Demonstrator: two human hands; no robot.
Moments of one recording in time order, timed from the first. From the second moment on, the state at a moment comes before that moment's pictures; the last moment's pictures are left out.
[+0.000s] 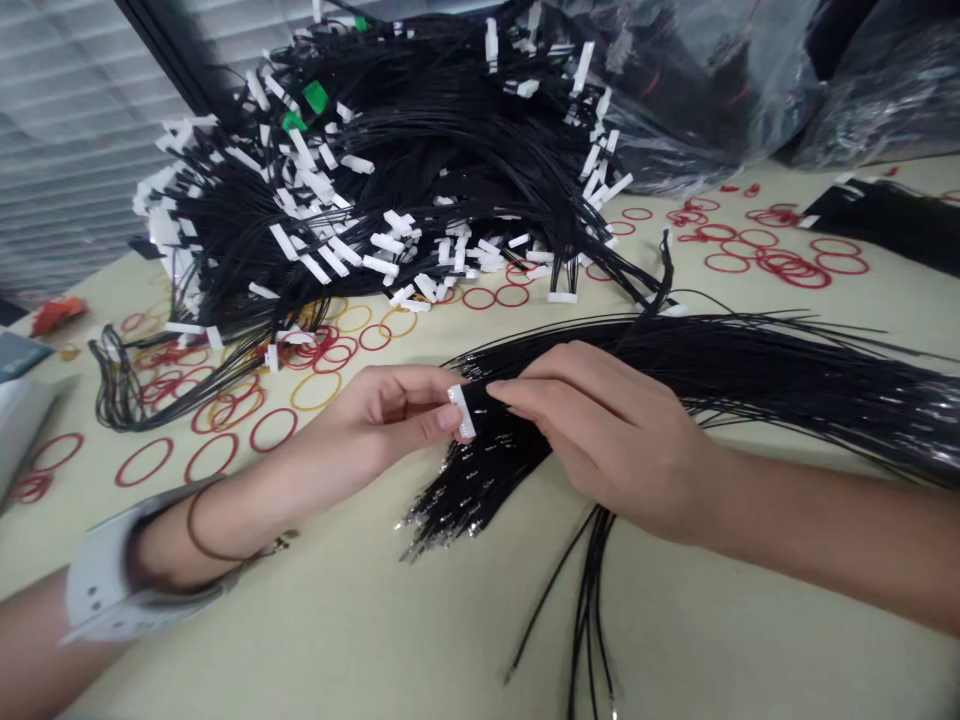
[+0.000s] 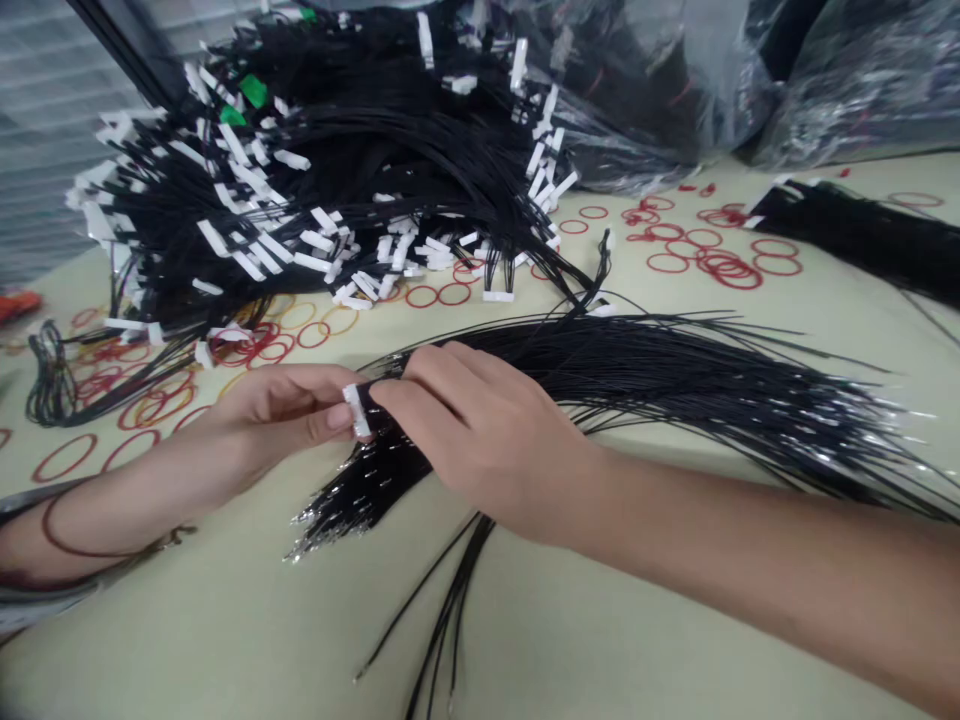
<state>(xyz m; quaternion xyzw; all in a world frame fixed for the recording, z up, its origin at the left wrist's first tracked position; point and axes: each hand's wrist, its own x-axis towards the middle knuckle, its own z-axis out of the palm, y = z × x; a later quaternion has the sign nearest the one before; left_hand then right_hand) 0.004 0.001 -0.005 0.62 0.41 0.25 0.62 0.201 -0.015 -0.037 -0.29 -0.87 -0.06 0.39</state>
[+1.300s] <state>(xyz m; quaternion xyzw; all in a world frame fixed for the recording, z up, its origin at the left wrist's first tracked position) 0.011 -0.003 -0.001 0.67 0.43 0.24 0.56 0.200 -0.016 -0.035 -0.30 -0.86 0.01 0.42</state>
